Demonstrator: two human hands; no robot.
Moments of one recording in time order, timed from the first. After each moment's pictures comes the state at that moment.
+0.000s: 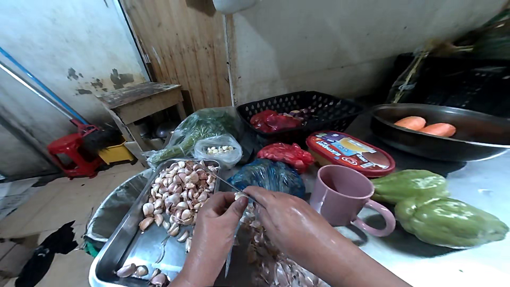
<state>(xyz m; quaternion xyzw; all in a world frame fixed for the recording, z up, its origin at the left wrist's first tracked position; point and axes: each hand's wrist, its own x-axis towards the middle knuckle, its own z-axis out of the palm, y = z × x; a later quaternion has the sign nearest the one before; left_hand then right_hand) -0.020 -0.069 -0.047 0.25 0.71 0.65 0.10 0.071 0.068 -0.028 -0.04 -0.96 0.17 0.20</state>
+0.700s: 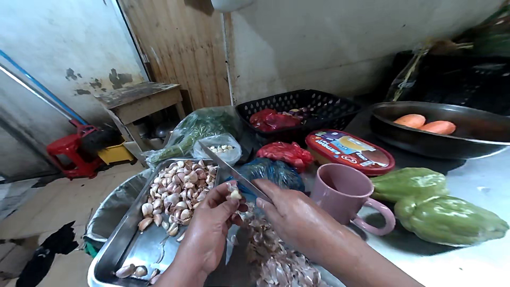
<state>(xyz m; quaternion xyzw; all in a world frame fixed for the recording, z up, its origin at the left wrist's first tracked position) -0.025 -0.069 -0.034 0.12 0.56 0.77 0.28 0.075 0.078 -0.009 -0.10 -0.95 0.29 0.08</state>
